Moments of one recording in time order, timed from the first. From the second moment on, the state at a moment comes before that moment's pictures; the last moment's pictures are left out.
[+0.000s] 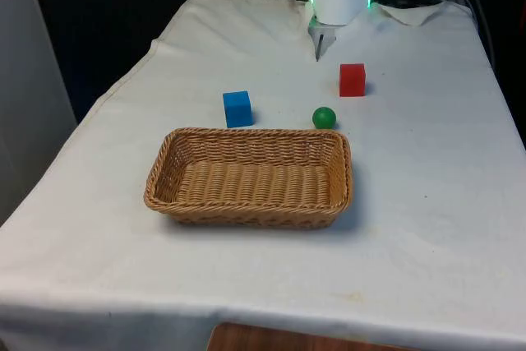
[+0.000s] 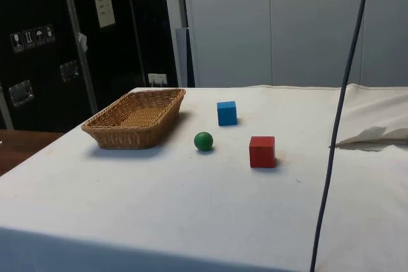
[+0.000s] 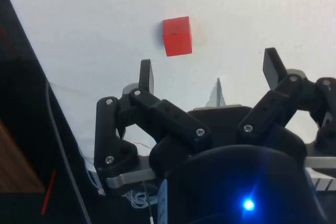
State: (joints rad) arm 0.13 0.04 -0.14 -1.86 0.04 1.84 -0.05
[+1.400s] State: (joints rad) arm 0.12 0.00 -0.28 -1.92 -0.03 1.91 -0.27
